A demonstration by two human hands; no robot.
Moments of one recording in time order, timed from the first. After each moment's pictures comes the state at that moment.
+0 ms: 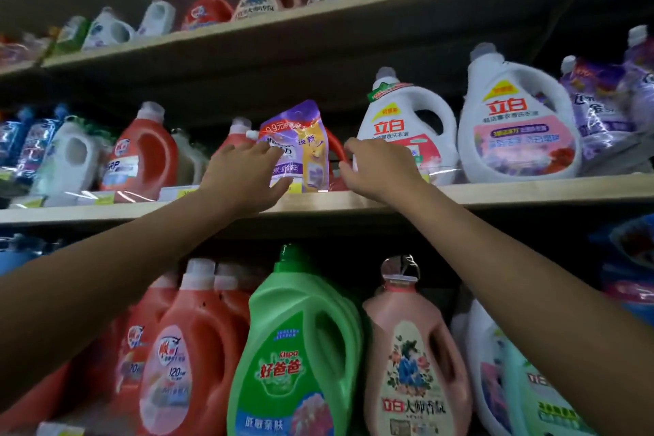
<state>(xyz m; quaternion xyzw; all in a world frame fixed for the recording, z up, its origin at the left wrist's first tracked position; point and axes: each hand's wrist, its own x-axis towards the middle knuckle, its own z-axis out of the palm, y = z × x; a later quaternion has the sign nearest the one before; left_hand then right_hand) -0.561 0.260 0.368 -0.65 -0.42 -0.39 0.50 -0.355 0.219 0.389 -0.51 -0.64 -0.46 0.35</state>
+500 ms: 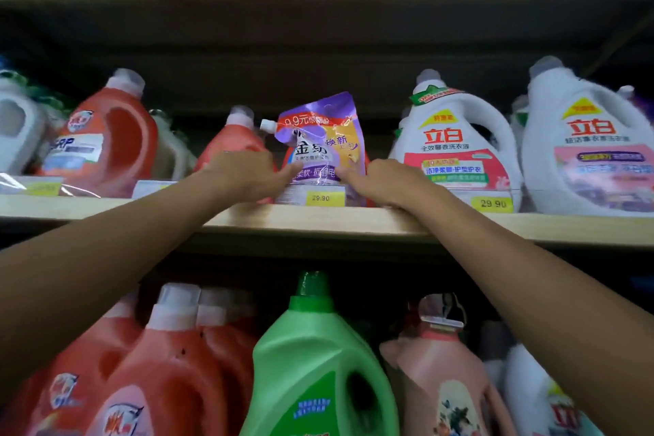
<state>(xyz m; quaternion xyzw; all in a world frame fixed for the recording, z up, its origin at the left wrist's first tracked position) -0.595 0.390 0.423 -0.73 -0.49 -0.40 0.28 -0.399 0.320 0.434 -0.66 -0.62 -0.35 0.25</state>
